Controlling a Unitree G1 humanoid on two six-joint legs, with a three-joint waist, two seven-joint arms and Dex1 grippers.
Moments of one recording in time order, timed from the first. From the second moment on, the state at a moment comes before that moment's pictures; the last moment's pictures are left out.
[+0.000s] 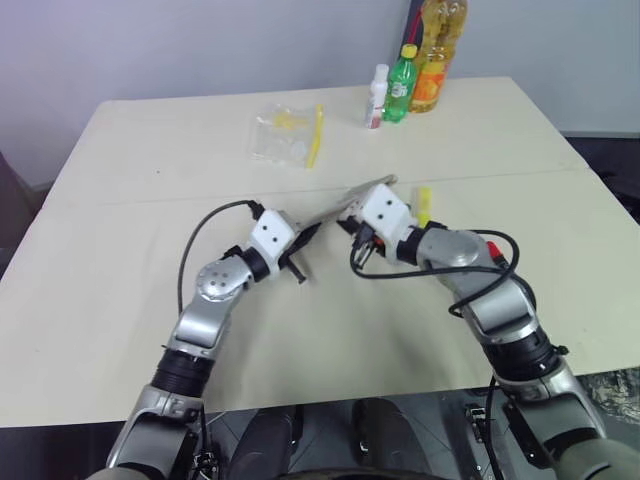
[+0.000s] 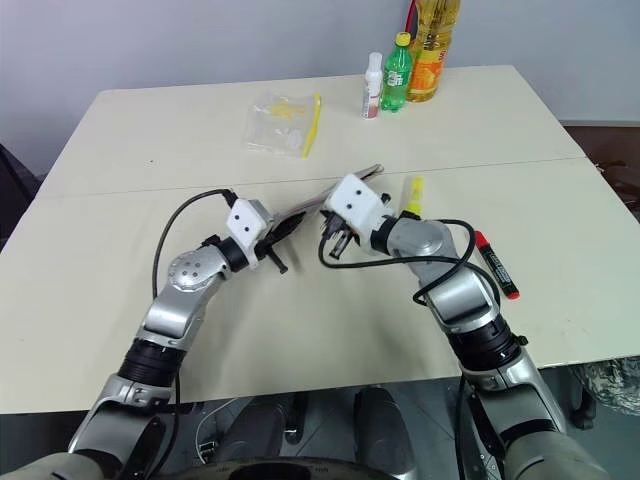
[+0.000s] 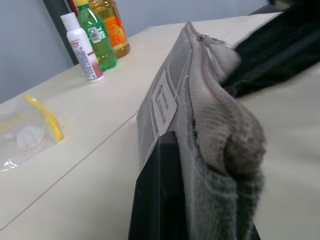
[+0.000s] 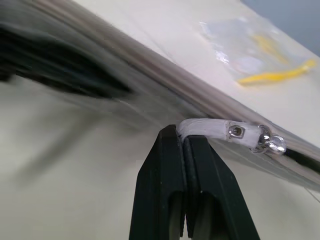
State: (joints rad) left arm -0.40 0.24 -0.18 0.09 -0.04 0.01 -0.57; right arm -0.54 -0.46 0.30 -0.32 0.06 0.65 0.64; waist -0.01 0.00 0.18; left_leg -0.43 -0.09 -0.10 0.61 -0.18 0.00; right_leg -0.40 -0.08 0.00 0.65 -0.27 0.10
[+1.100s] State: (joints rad) left arm -0.44 0.27 -0.13 0.16 0.00 -0.04 -0.46; right arm -0.50 -0.47 -0.02 -0.15 0.11 0.79 0.44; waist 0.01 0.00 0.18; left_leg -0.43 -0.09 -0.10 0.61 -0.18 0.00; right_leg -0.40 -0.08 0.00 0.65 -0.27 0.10
